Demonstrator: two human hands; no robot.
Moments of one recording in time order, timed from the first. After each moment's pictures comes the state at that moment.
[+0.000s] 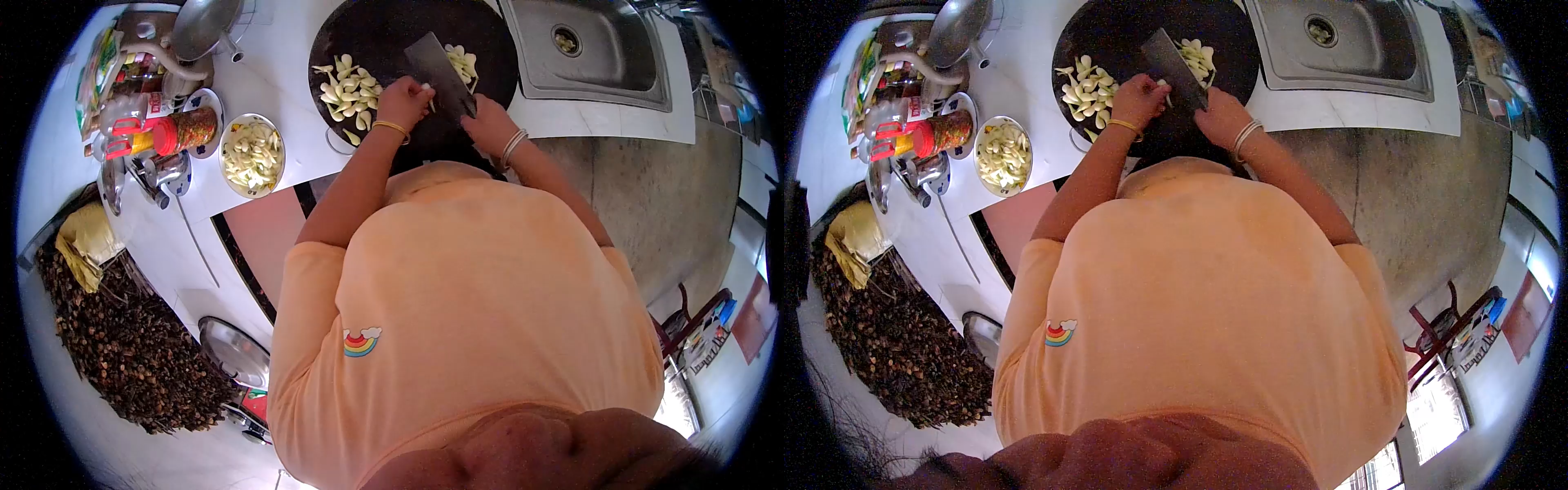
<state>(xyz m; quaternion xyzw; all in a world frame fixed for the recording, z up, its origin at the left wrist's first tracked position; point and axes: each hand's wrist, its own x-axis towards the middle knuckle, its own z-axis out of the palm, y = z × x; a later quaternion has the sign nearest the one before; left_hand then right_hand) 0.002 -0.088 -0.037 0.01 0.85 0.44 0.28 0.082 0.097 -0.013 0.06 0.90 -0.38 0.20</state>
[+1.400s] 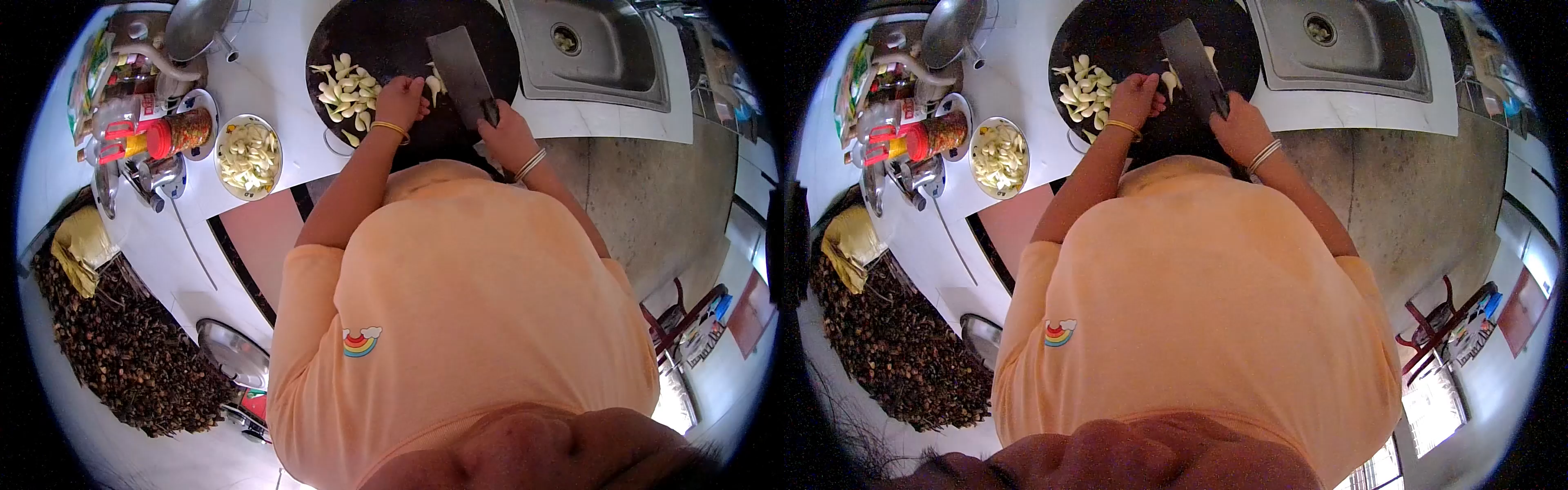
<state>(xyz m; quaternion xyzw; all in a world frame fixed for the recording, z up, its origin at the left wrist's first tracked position) -0.003 -0.089 -0.048 -0.10 0.75 0.57 0.31 0.096 0.102 0.027 0.18 0.88 -0.41 0.18</state>
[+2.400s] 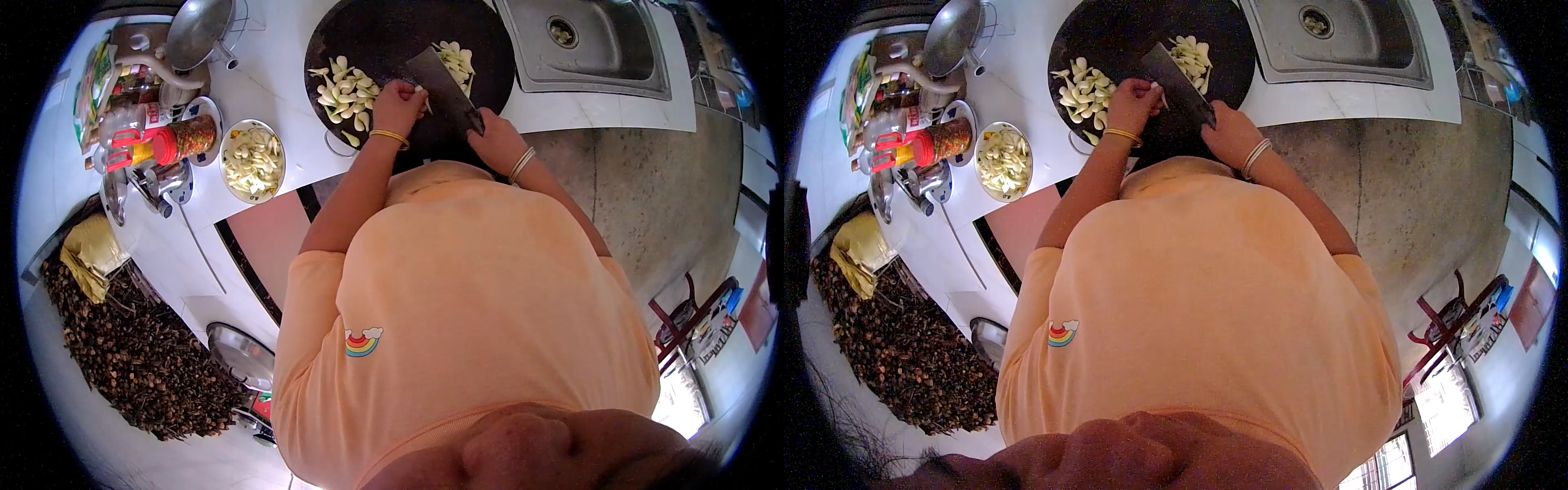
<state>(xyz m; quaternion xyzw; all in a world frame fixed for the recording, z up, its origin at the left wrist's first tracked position) 0.011 -0.093 -0.045 -0.06 0.81 0.52 0.26 0.114 0.095 0.011 0.10 0.89 -0.39 0.20</state>
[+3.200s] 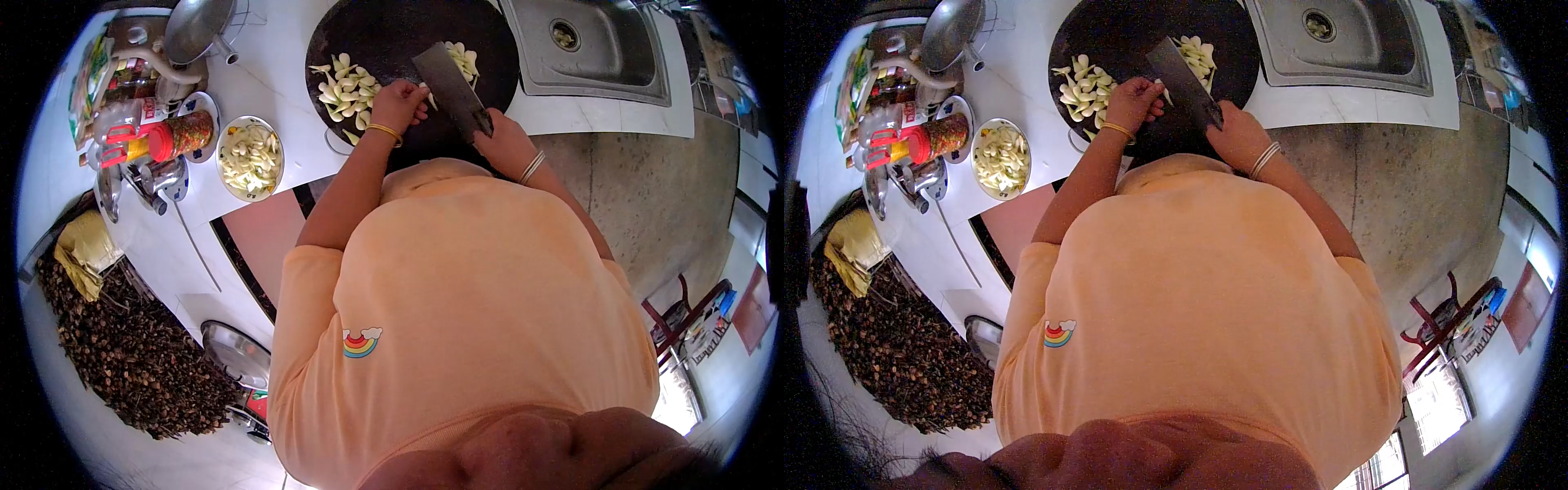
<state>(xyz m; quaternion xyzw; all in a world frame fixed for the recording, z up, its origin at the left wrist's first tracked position) 0.002 -0.102 -0.048 -0.07 0.74 0.57 0.35 0.110 0.098 0.023 0.10 0.90 -0.37 0.22</state>
